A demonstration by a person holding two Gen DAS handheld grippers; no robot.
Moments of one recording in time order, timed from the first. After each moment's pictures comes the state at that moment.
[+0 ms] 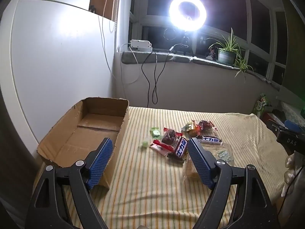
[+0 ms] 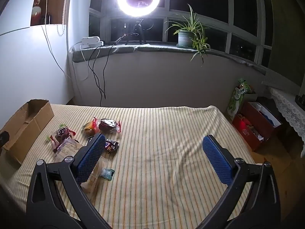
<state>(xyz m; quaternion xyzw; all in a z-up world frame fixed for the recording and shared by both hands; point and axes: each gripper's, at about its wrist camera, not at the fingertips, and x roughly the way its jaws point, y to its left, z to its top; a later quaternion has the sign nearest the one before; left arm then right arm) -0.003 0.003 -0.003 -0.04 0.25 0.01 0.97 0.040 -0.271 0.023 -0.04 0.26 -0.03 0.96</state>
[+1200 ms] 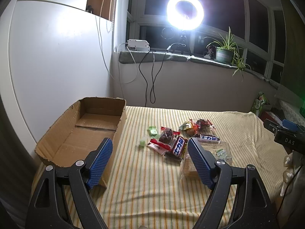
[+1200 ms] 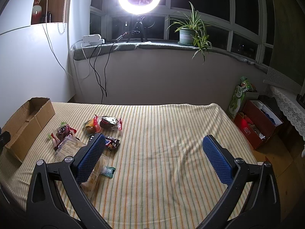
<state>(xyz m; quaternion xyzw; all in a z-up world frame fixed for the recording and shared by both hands) -0.004 -0.003 -0.003 -0.04 0.26 0.00 0.97 0.040 -0.271 0.019 -0.04 0.27 -0.03 0.96</state>
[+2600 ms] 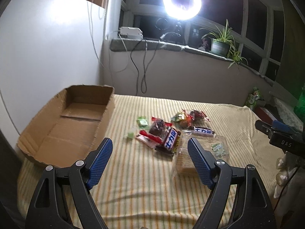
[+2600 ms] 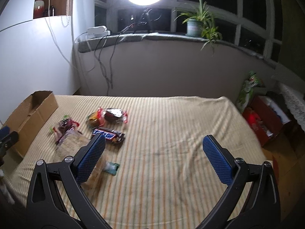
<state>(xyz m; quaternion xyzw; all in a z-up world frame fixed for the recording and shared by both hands) 0.017 -0.008 -0.024 -0.06 0.29 -0.04 0.95 0.060 -0.270 -0.001 -0.02 0.31 0.02 0.95</state>
